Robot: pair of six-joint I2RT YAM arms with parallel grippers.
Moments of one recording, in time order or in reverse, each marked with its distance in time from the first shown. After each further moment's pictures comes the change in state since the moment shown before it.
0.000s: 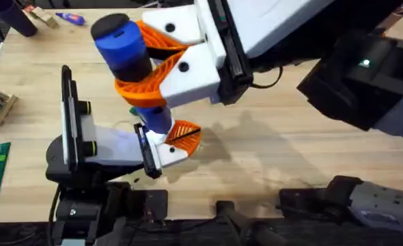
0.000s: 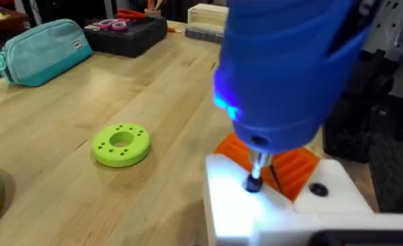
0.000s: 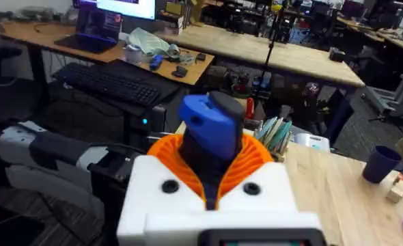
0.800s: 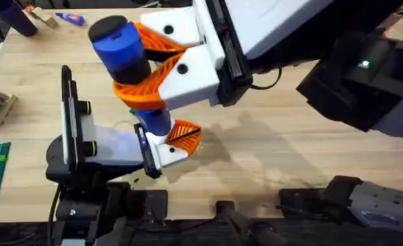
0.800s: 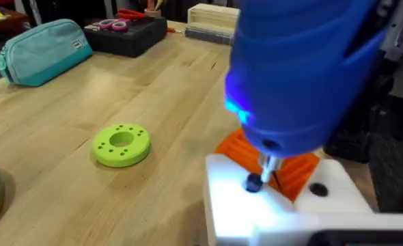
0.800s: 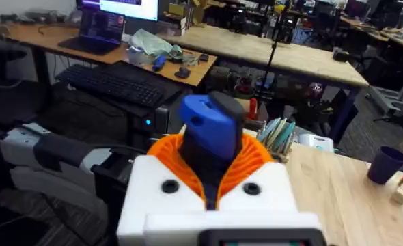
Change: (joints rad) left arm 0.000 0.000 0.000 0.000 0.000 0.000; right arm 0.008 0.000 0.000 0.001 0.000 0.011
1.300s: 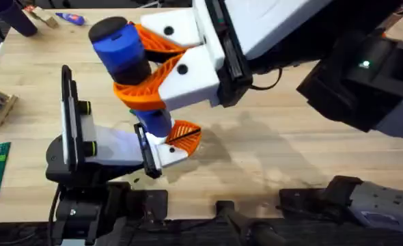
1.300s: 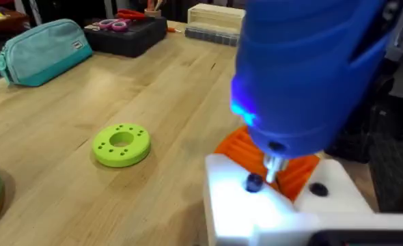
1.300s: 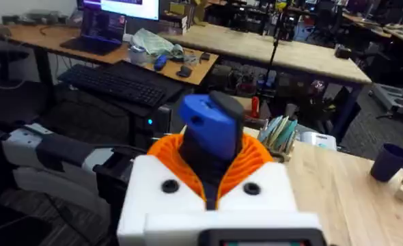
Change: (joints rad) left arm 0.000 0.000 0.000 0.000 0.000 0.000; right arm 0.000 -0.001 0.000 -0.007 0.000 0.006
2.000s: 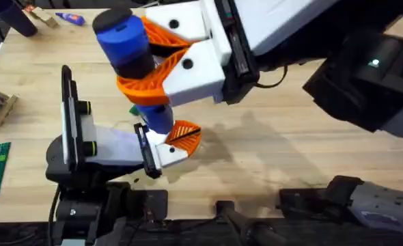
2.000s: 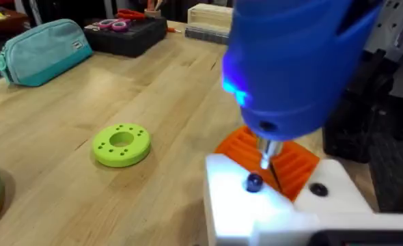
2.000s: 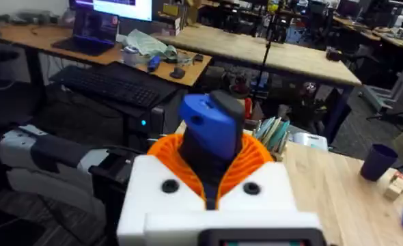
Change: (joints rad) left arm 0.000 0.000 0.000 0.000 0.000 0.000; right arm -0.013 -0.018 0.000 -0.007 0.006 -0.002
